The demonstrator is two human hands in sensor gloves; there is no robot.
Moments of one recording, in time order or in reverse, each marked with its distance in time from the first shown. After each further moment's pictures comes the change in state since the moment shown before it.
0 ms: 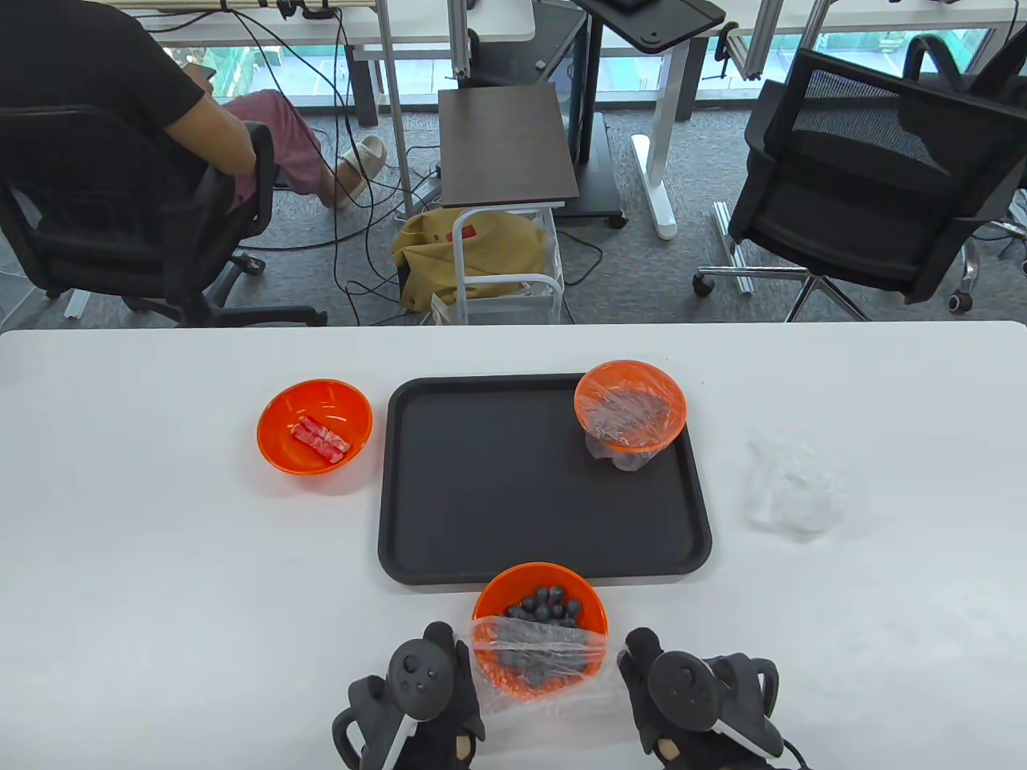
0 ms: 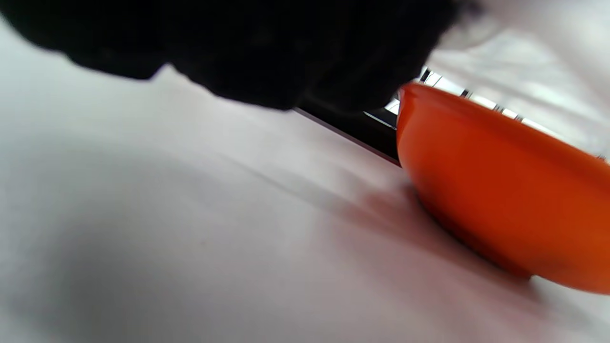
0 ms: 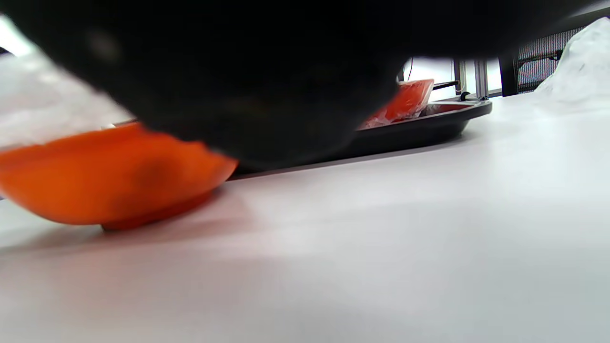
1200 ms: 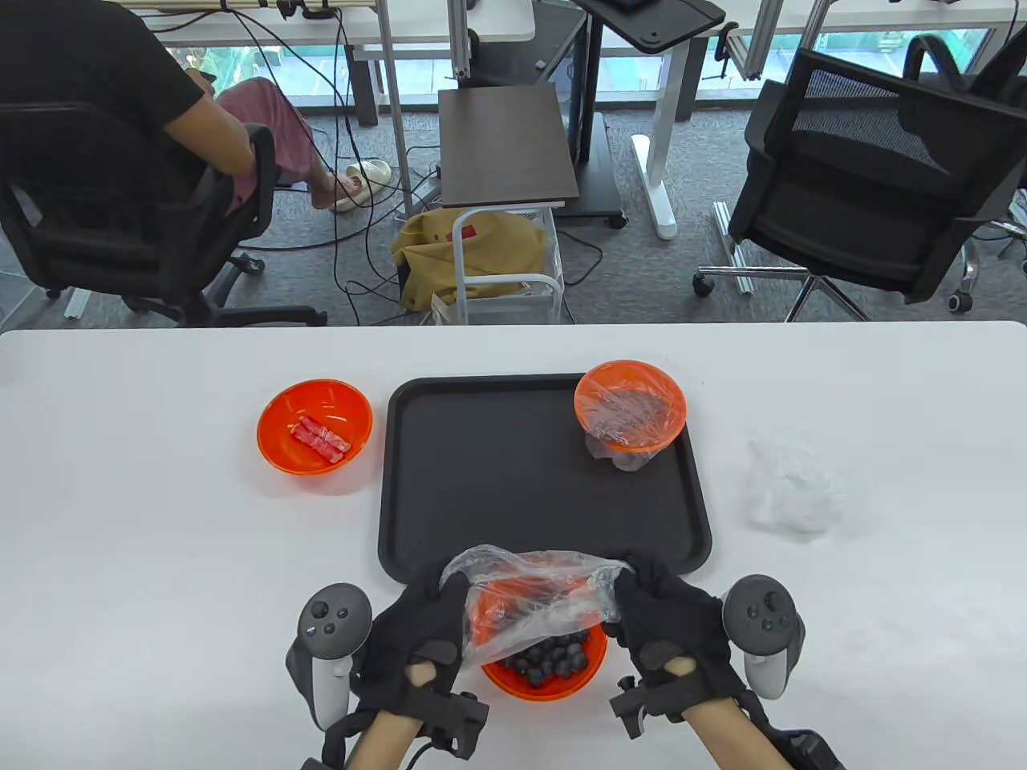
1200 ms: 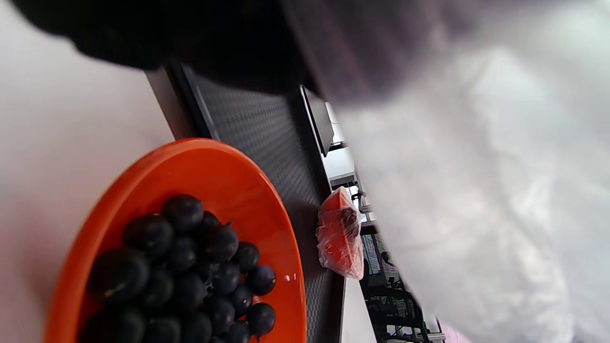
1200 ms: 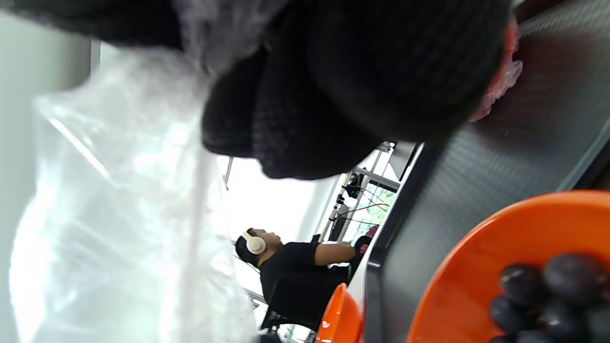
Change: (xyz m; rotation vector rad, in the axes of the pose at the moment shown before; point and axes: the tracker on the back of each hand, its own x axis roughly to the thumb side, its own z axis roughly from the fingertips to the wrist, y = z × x) left_hand -0.006 0.032 -0.046 -0.165 -0.052 0.777; right_hand -0.013 -0.034 -0.047 -0.243 0.003 -1.069
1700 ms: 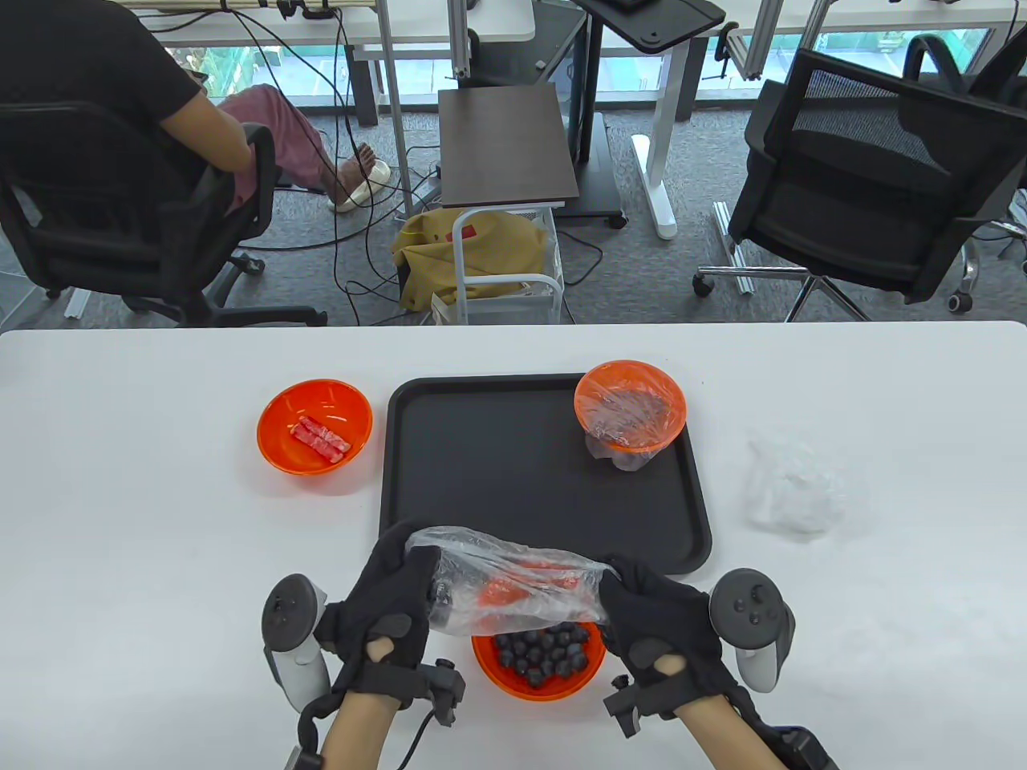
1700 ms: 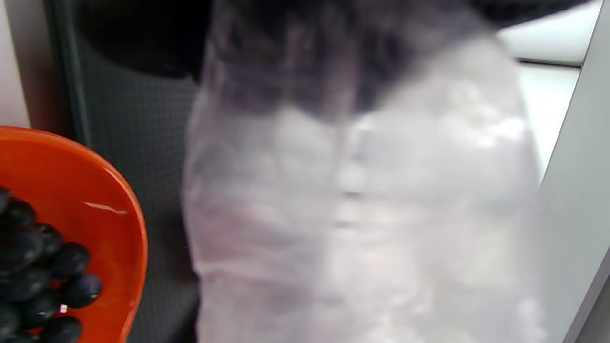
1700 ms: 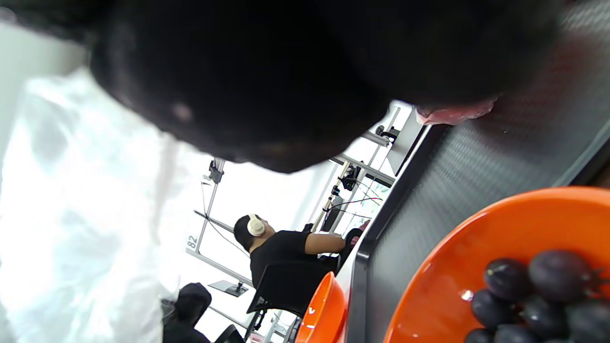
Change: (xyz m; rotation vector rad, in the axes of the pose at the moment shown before) left_hand 0.006 0.026 -0.013 -0.008 -0.104 0.337; right_hand 0.006 0.007 -0.004 0.043 0.001 0.142
